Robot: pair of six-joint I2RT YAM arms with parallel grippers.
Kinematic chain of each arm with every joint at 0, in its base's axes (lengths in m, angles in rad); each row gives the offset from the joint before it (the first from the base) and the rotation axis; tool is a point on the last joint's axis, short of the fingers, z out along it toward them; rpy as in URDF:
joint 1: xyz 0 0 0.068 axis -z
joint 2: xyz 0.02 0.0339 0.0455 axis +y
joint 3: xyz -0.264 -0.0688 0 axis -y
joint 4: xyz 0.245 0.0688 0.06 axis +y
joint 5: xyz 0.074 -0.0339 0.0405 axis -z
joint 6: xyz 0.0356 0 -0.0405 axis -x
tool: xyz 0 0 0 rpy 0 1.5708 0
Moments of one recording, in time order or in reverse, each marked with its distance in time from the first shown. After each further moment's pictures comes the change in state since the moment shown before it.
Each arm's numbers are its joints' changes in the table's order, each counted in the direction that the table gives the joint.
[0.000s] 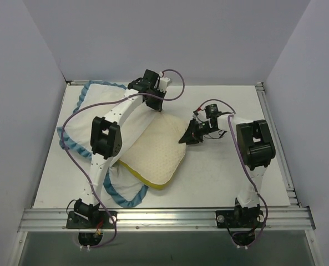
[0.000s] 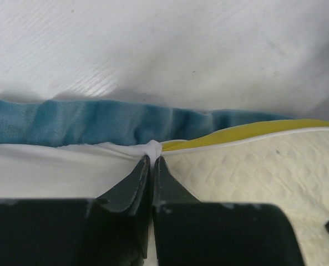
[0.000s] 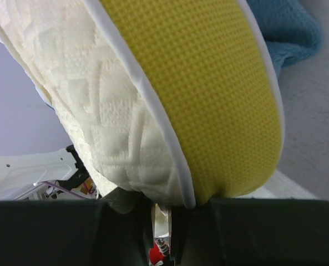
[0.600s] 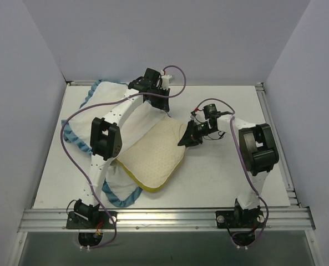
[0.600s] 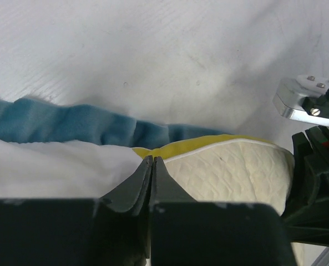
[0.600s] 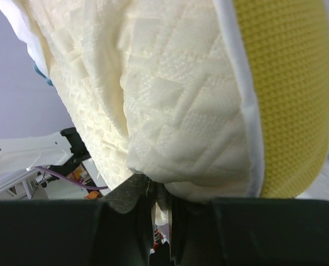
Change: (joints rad) left arm 0.005 -0.022 0.021 -0.014 0.221 0.171; right arm -0.035 -0.073 -0.003 0.099 0.002 0.035
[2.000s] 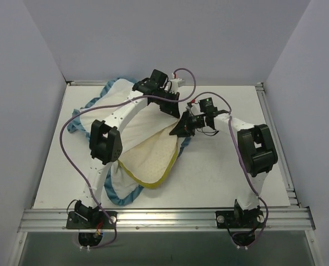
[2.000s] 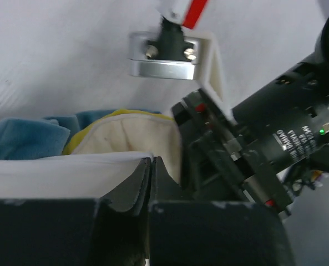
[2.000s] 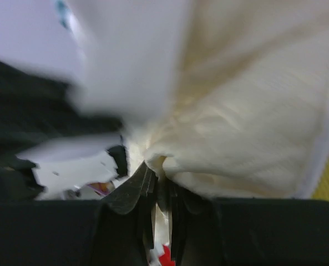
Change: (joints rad) left arm 0.072 -0.096 -0.069 0.050 0.185 -0.052; right arm -0.042 -0.024 0.016 -0.197 -0.031 -0.223
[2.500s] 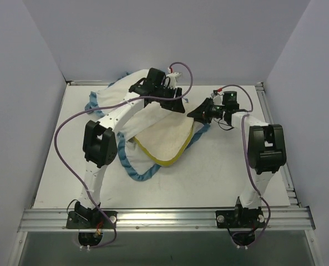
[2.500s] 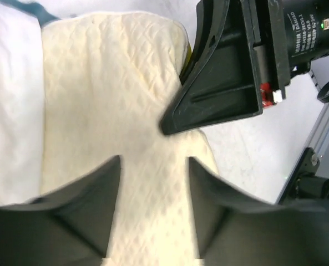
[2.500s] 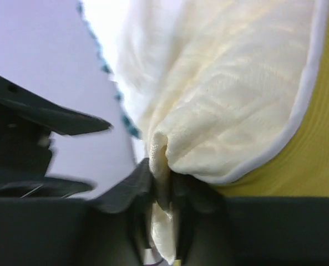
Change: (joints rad) left arm 0.006 -0.121 -0.175 -0.272 -0.031 0.187; right arm 0.217 -0.011 -0.020 -0.359 -0.003 -0.210
